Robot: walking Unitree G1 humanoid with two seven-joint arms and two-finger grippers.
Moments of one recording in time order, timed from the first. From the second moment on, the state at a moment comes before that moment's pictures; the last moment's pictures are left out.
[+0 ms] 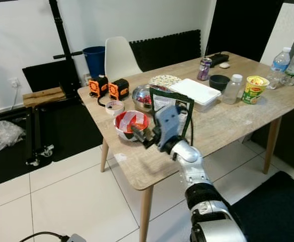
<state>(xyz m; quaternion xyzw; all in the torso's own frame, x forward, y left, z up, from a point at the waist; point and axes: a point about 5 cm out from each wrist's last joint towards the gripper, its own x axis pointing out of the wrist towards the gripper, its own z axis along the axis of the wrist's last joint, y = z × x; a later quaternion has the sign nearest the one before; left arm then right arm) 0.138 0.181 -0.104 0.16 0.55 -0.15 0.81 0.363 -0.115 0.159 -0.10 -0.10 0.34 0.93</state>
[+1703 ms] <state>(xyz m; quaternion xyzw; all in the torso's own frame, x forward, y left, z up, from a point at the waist) 0.128 0.185 -0.105 0.13 0.53 -0.11 0.83 0.393 -0.096 0.167 -0.34 0.05 0.39 0.85</state>
